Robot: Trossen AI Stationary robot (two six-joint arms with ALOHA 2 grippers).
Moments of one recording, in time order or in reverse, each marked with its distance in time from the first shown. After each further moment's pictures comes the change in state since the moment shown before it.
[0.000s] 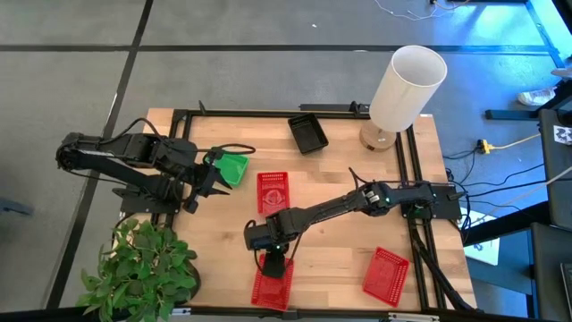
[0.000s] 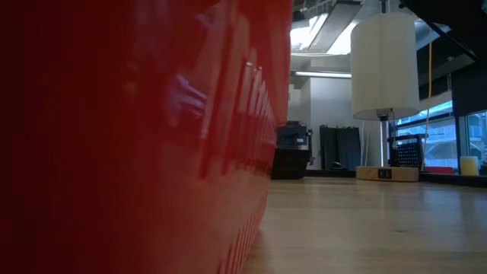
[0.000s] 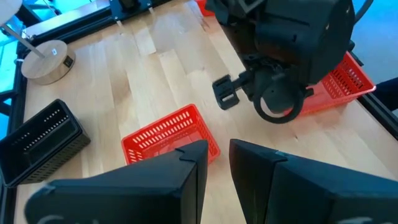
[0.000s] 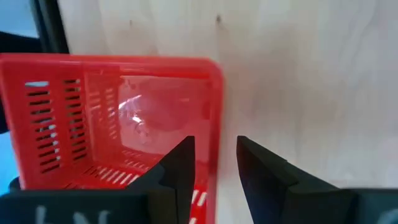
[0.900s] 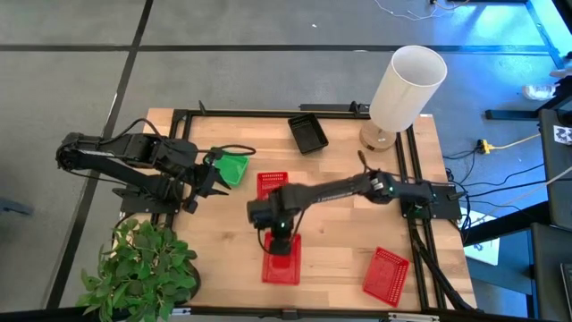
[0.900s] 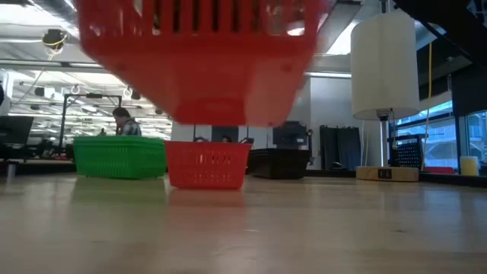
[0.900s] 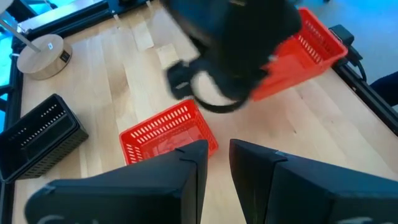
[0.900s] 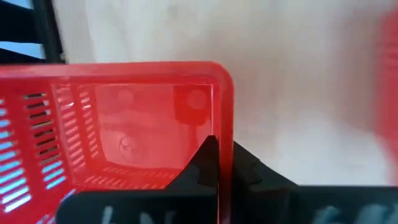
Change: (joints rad) left arm 0.000 0.000 0.000 -0.022 0.000 0.002; right arm -0.110 -0.092 0.026 -0.208 -0.024 -0.198
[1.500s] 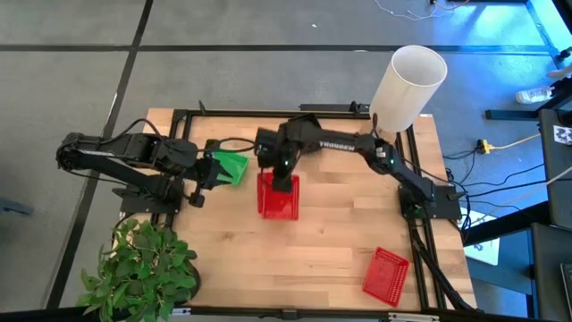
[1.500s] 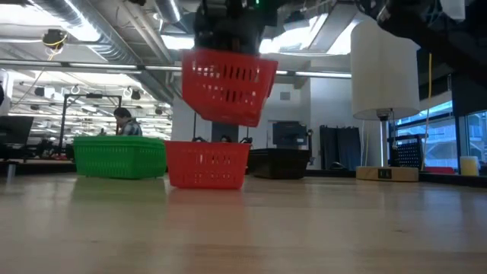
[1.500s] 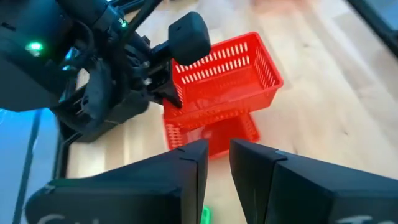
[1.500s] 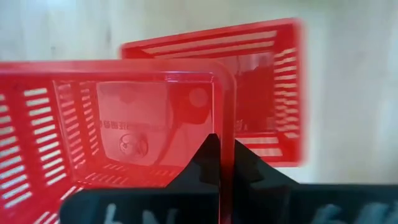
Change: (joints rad) left arm 0.002 0.003 0.000 -0.002 -0.194 -0.040; right arm -0.361 -0.065 0.000 -0.042 0.010 -0.407
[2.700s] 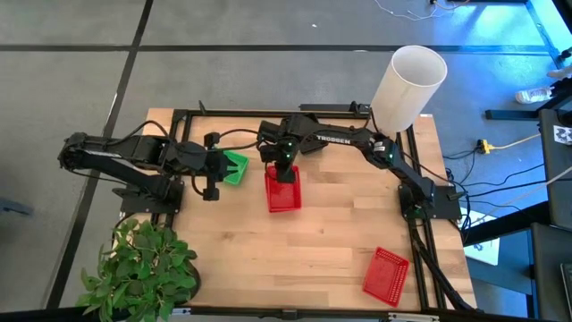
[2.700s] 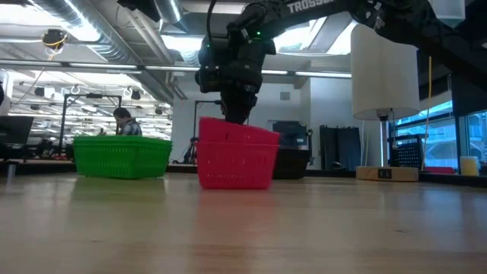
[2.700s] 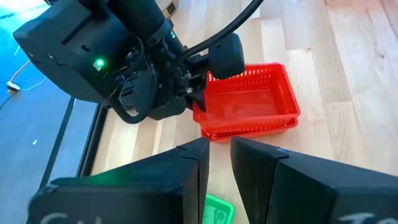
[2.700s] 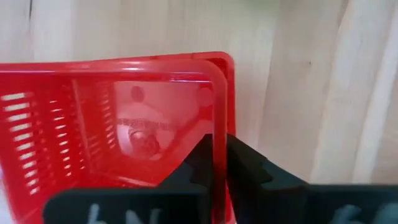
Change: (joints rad) left arm 0.002 0.054 -0.001 0.030 -0.207 -0.153; right arm -0.077 0.010 -0.145 0.152 0.033 -0.206
